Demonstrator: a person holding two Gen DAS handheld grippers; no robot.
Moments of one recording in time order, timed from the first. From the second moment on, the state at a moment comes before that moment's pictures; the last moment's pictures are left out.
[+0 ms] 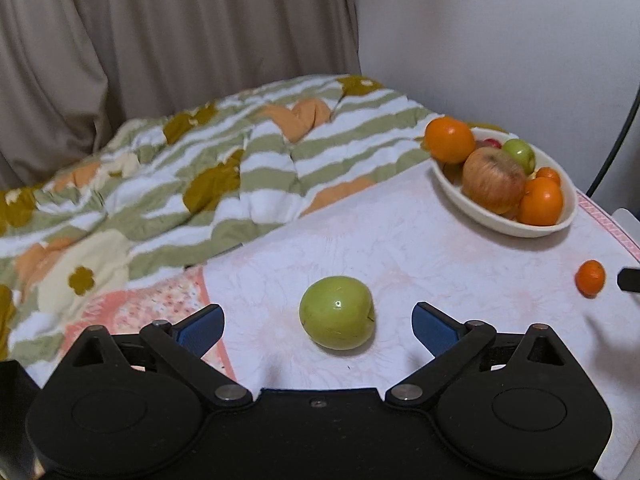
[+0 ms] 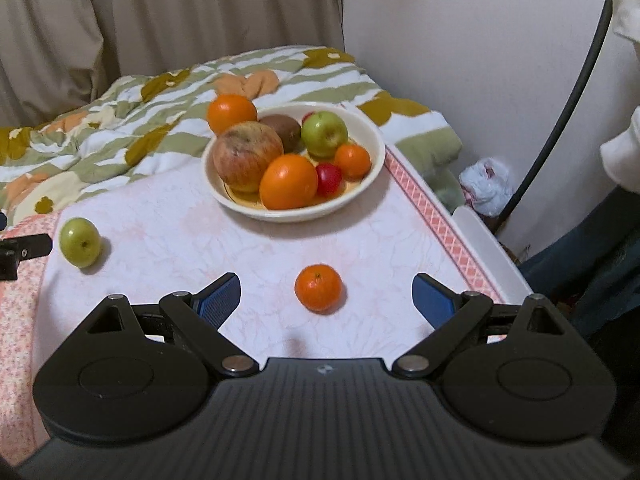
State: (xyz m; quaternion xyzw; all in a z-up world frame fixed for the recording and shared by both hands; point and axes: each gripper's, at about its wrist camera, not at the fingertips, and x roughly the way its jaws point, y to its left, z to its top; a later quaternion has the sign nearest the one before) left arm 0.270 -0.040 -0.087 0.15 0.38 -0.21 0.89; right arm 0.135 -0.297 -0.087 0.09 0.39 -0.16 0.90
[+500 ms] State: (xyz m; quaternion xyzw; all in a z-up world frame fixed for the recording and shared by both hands) left arm 0.305 -0.041 -0.122 0.10 0.43 -0.24 0.87; right arm 0.168 -0.291 -0.129 0.08 0.43 -0.14 0.89
